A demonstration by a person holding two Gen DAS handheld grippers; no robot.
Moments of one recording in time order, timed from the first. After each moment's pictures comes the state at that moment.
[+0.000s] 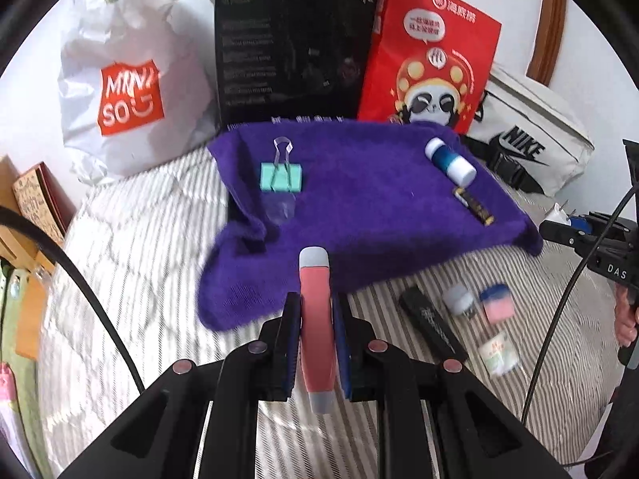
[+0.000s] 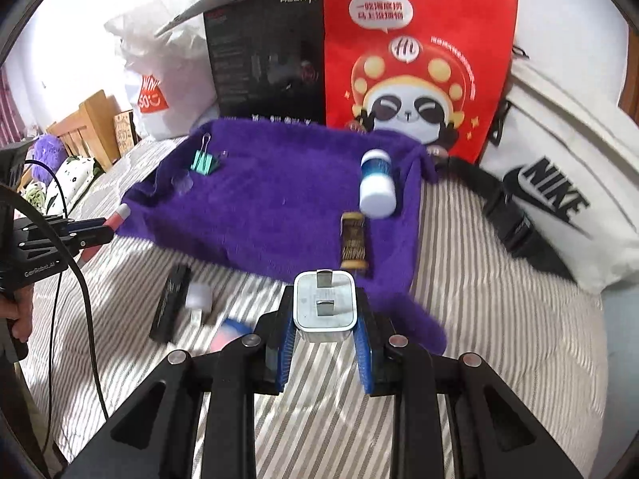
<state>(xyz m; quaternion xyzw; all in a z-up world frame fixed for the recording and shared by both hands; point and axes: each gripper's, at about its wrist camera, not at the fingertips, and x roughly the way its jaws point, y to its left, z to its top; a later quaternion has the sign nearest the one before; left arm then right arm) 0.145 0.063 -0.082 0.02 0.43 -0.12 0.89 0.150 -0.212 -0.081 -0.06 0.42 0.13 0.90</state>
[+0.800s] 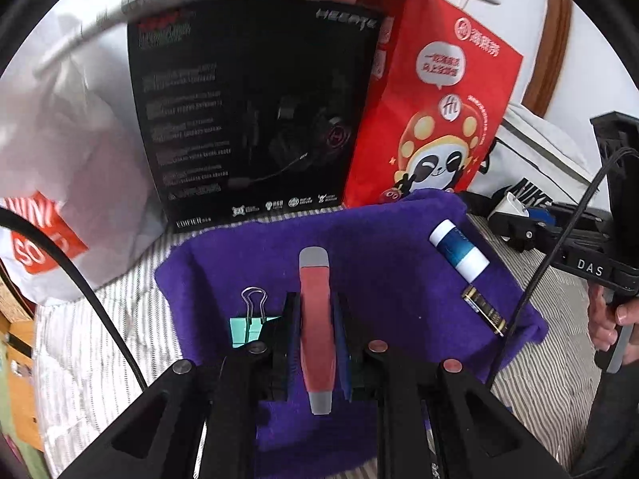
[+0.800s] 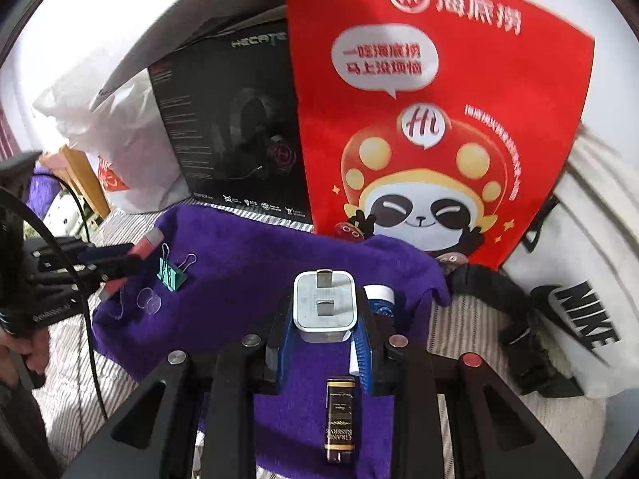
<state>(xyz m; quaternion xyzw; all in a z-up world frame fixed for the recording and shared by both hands) 0.286 0.034 -0.061 0.03 0.42 -0.19 0.89 0.291 -0.192 -0.052 -0.03 0.41 0.14 0.90</state>
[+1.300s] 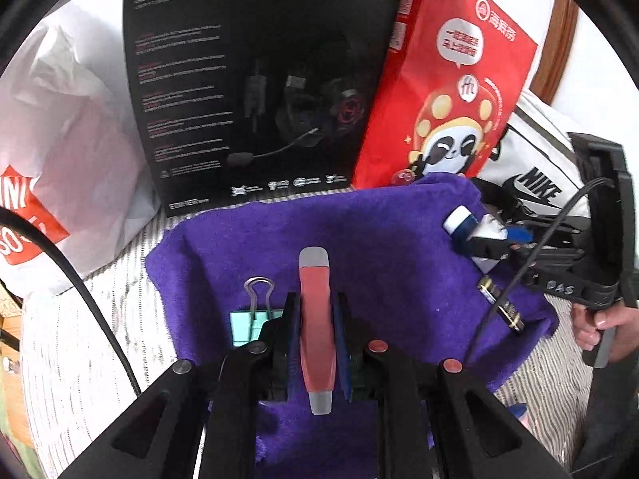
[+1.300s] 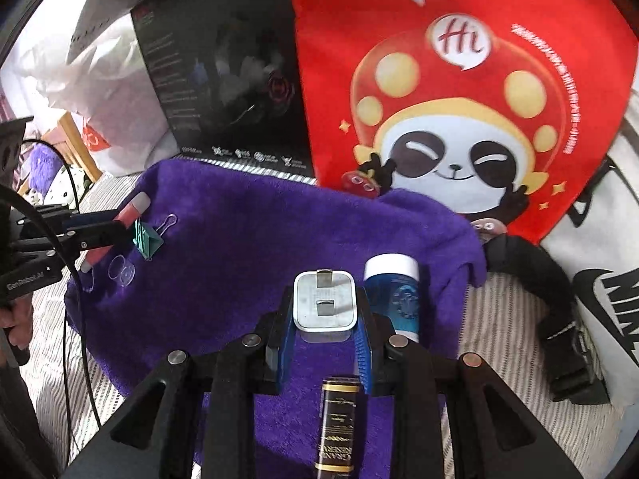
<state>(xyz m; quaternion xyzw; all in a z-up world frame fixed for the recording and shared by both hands) 0.300 0.039 -0.081 0.03 0.44 -0.20 0.88 0.318 -0.184 -0.102 -0.05 0.45 0.16 0.87</state>
